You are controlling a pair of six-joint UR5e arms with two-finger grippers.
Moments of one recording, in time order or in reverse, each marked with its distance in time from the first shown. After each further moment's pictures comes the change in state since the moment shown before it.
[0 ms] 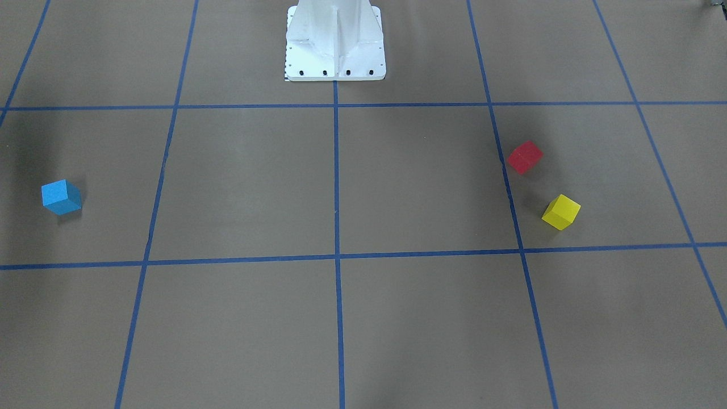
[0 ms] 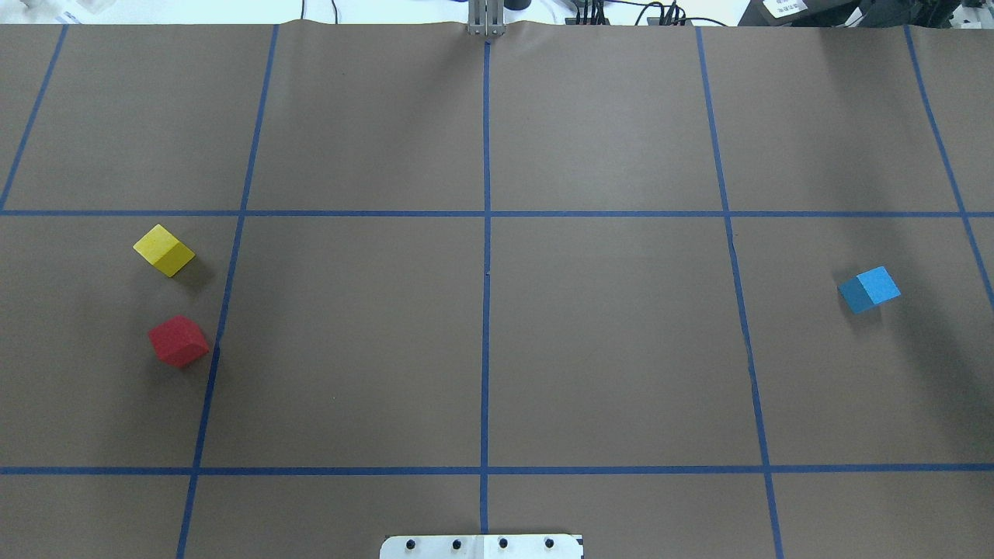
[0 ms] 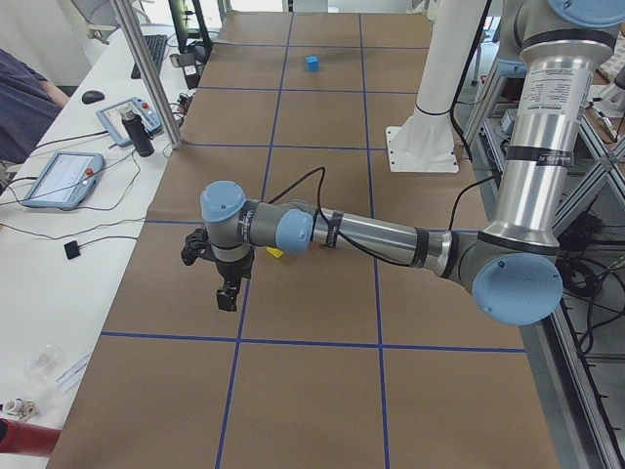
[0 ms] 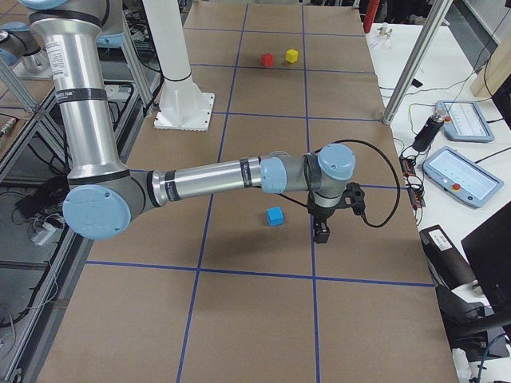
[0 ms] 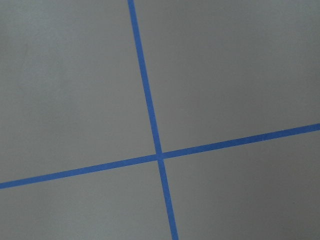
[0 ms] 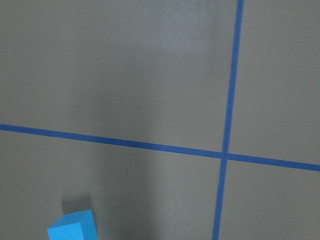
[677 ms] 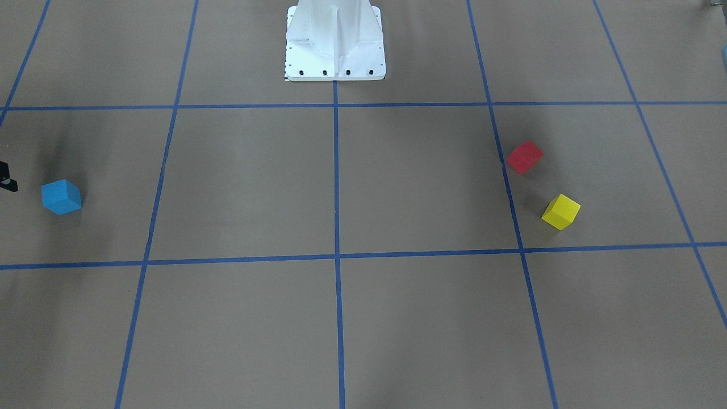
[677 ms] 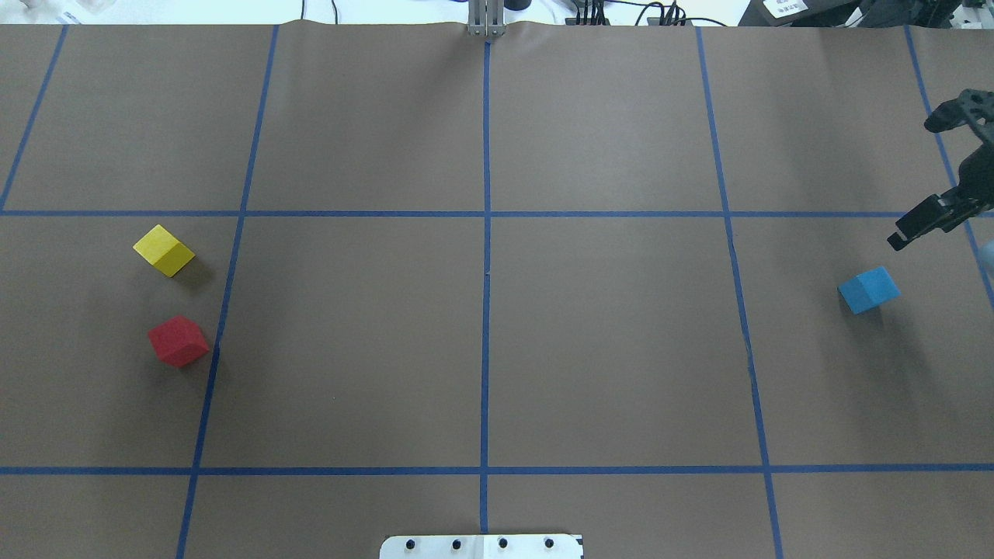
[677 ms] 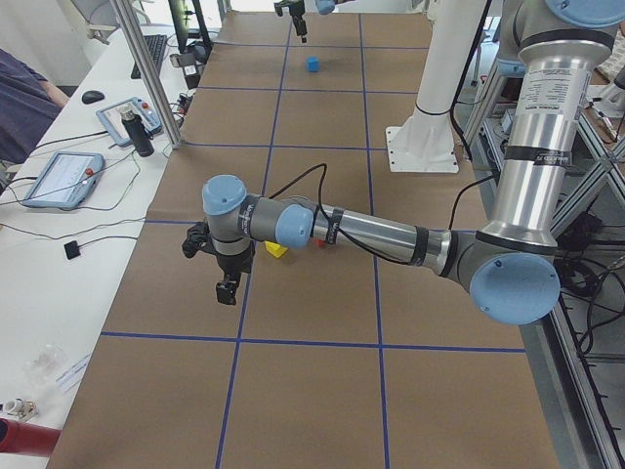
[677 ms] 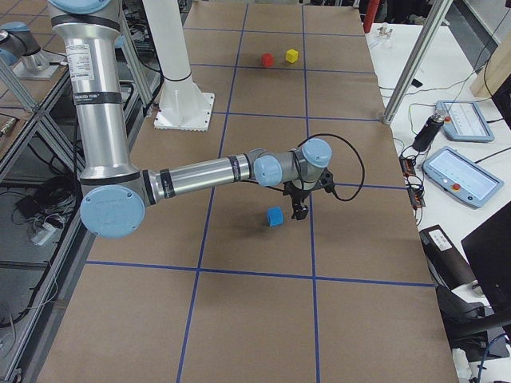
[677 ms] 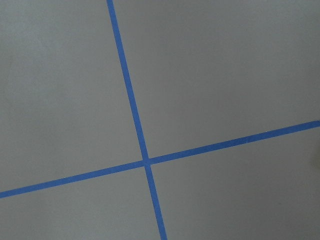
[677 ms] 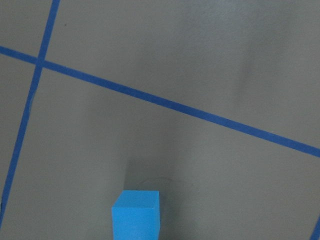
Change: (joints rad) left arm 0.009 -0.003 -0.009 -0.006 0.001 0.003; right arm -0.269 -0.062 0.034 0.119 -0.008 0.062
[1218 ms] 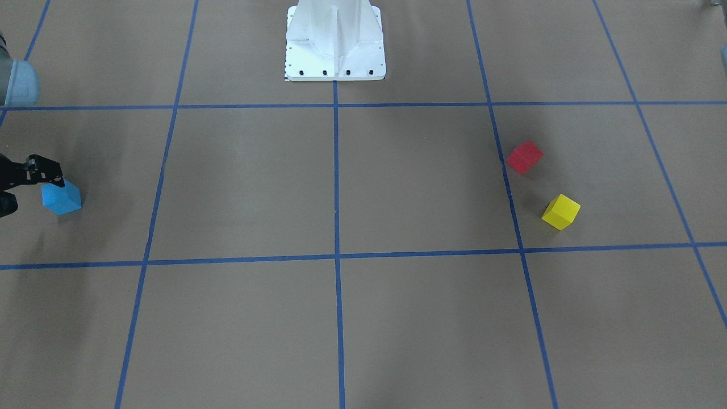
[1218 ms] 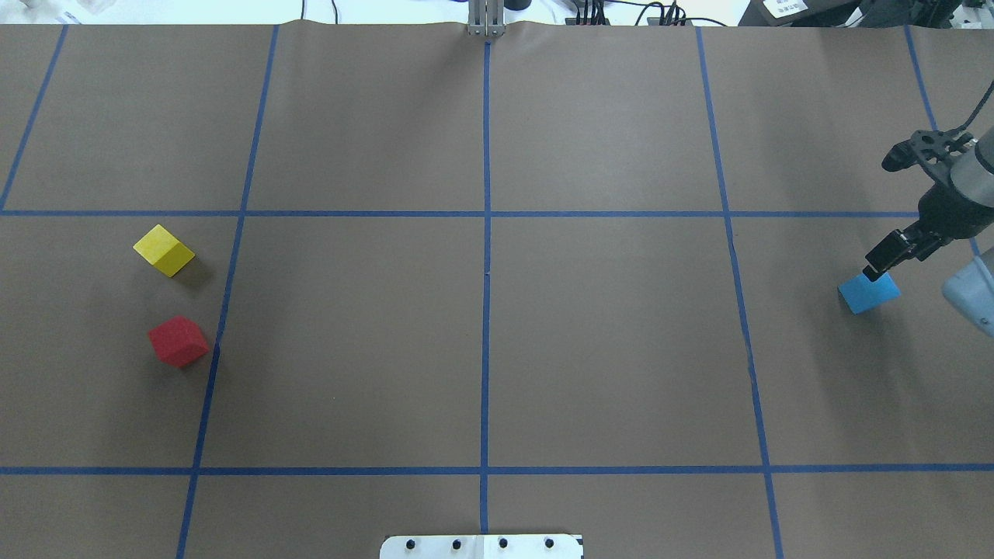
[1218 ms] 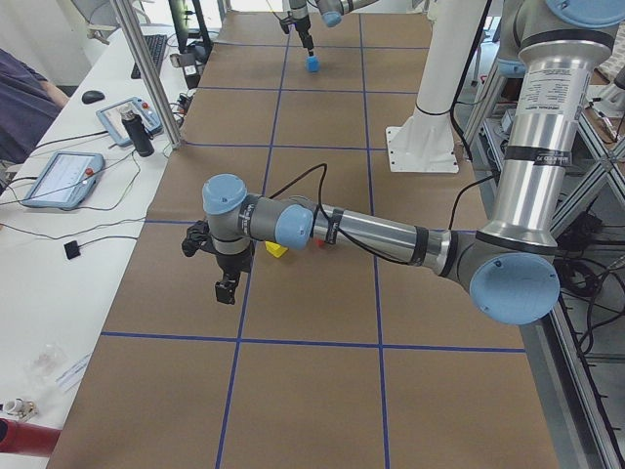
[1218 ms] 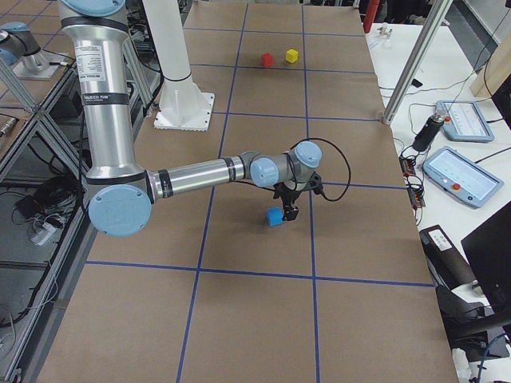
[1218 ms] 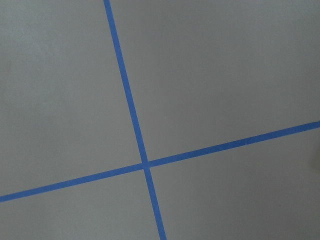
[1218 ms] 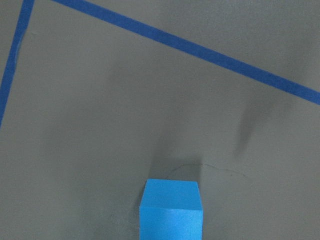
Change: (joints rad) left arm 0.001 -0.001 0.002 -0.009 0.000 0.002; right arm -0.095 -0.012 -0.019 0.014 -0.049 0.041
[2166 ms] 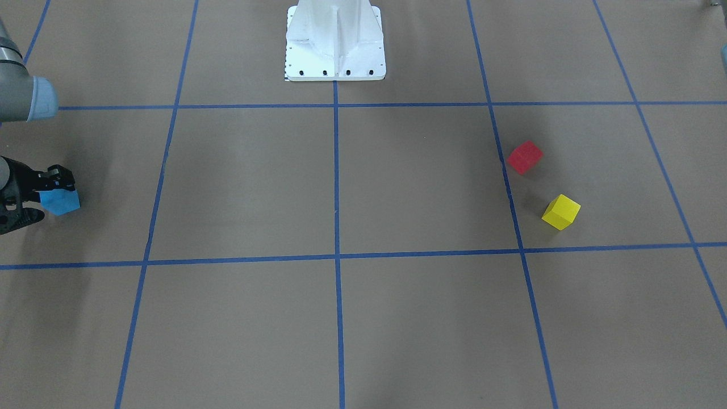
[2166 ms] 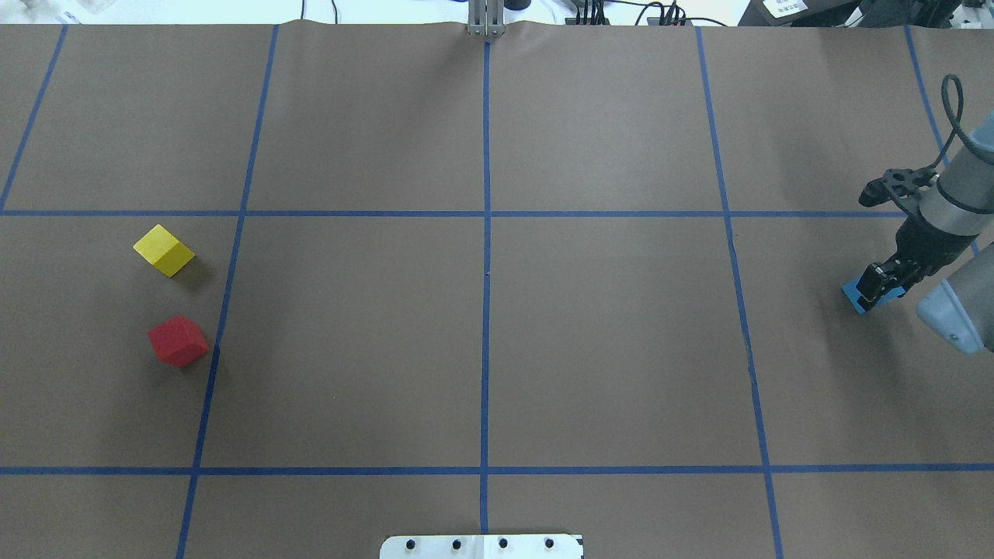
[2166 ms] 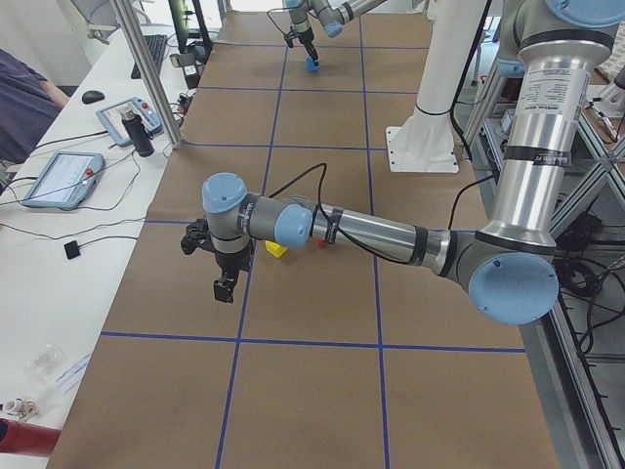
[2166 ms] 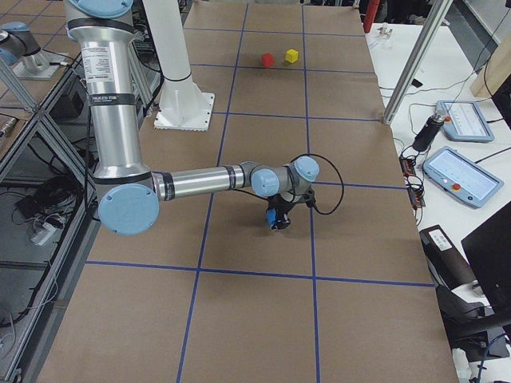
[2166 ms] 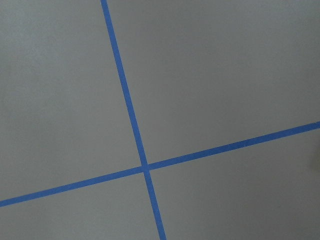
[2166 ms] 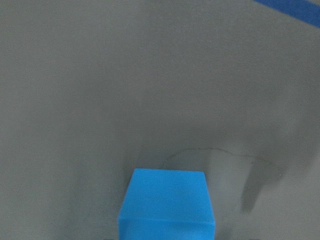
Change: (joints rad) left arm 0.000 -0.002 -0.001 -0.017 0.001 0.003; right arm -0.059 0.015 -0.107 0.001 0.001 0.002
